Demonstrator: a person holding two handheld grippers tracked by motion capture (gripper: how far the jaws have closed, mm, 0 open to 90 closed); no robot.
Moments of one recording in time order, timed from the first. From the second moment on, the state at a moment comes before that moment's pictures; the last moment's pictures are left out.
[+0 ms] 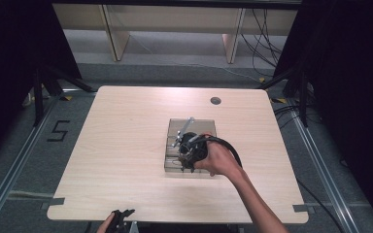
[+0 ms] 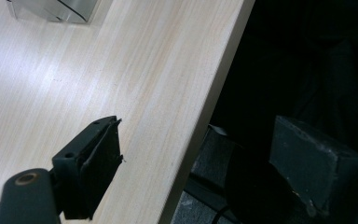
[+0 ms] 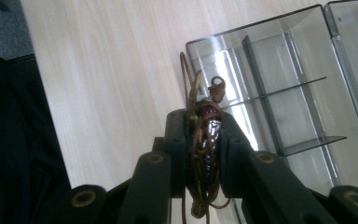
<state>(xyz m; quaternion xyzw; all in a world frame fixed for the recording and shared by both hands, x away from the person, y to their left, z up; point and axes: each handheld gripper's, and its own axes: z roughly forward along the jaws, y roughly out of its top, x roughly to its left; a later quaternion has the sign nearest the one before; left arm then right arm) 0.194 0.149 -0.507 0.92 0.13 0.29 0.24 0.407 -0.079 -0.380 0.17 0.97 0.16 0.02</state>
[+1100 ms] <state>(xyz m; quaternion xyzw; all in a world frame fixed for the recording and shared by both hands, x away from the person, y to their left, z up) 0.194 0.150 -0.506 0.92 0.13 0.28 0.24 0.458 -0.040 -0.420 0.20 0.97 0.11 0.00</state>
